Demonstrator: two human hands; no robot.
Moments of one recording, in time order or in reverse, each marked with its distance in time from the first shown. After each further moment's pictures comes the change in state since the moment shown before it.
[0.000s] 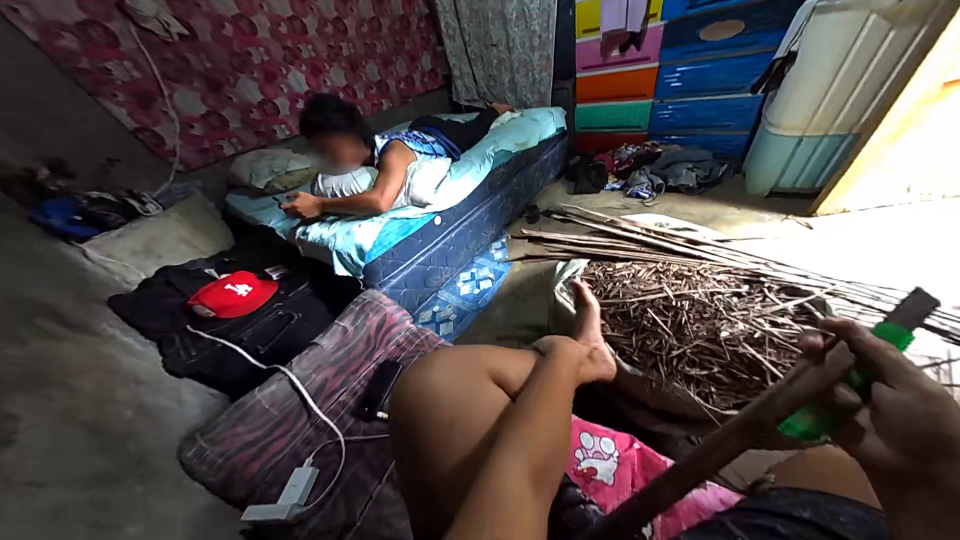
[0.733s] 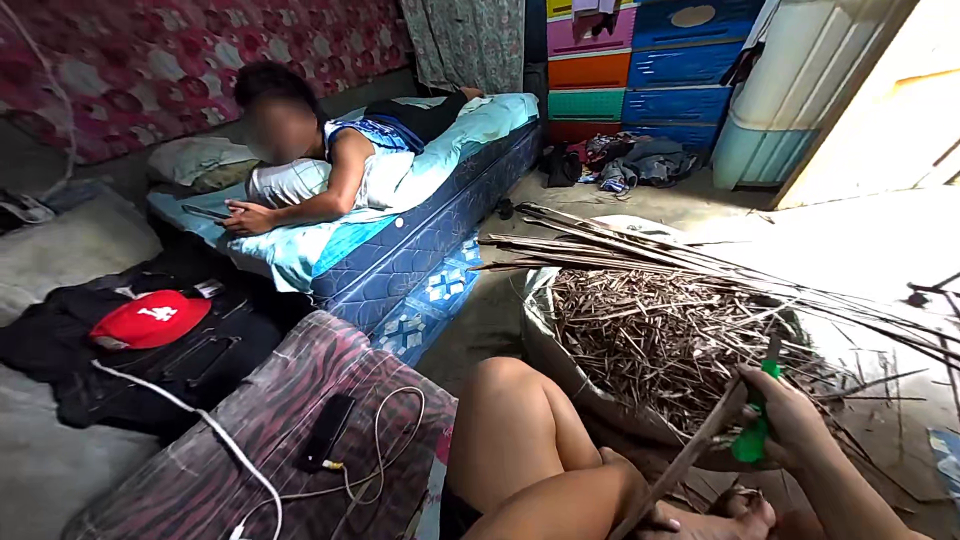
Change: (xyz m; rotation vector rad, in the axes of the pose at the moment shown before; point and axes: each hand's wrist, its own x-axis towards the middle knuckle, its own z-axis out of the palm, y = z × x) left_hand -0.042 0.118 0.008 0.112 -0.718 0.103; right_hand 0.087 0.081 -0.061 -0.212 0.418 0.415
